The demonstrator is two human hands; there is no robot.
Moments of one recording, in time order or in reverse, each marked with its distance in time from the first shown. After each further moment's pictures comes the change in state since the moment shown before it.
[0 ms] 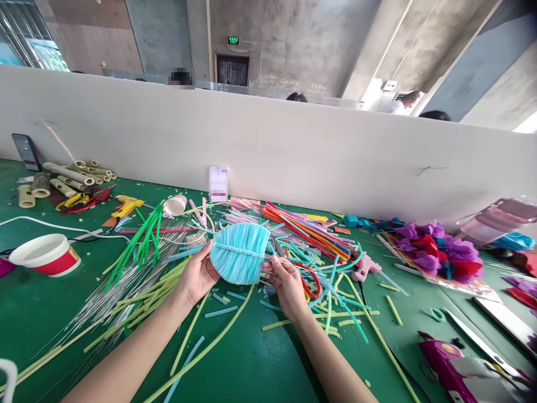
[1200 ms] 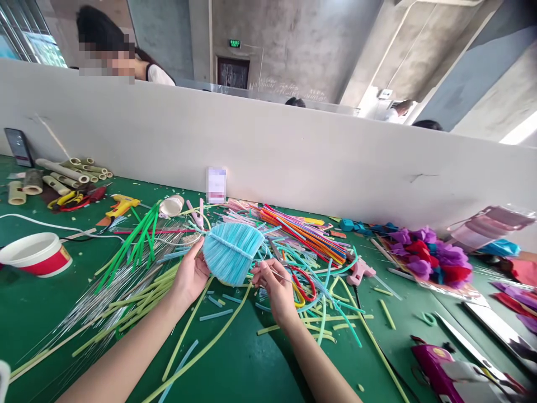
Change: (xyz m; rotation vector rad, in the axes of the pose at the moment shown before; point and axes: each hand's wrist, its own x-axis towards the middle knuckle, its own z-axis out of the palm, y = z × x) left_hand 0.008 -0.001 0.001 0.110 0.107 0.207; right_hand -0.011 0.005 0.012 -0.169 -0.092 -0.115
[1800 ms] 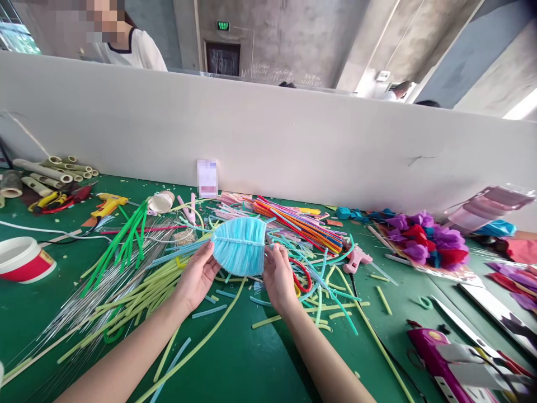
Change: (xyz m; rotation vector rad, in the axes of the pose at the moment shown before) left_hand -0.013 -0.026 0.005 0.039 -0.115 -0.037; right_hand 0.020 0.004 -0.010 0.200 0.205 0.022
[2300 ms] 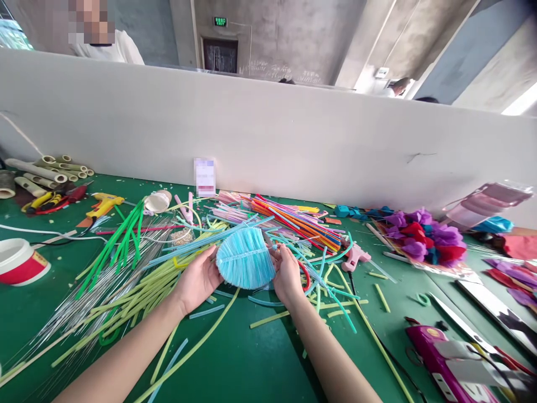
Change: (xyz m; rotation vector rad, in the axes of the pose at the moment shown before) left_hand -0.007 0.003 0.004 -0.019 -0.166 -0.279; right_hand 0.019 -0.005 -0.017 0.017 0.141 0.098
